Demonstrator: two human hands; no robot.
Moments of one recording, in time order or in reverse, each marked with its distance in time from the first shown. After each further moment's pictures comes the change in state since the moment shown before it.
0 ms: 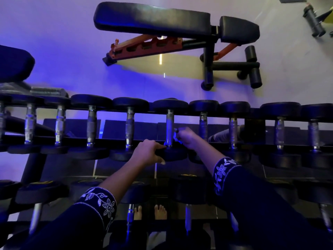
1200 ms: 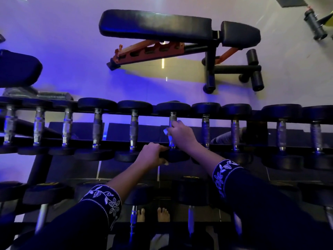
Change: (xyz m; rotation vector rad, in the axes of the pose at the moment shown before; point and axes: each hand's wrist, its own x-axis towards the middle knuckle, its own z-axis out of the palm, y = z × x) left_hand -0.005 0.004 0.004 0.069 0.043 0.028; right_hand -0.016 -0.007 0.015 -1.277 0.273 -0.876
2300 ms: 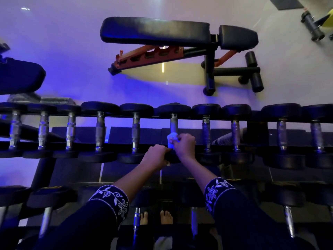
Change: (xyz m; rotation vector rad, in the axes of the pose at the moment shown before) left_hand -0.001 0.012 0.002 0.025 -0.029 -0.029; right_hand -0.028 -0.028 0.014 0.569 0.194 0.687
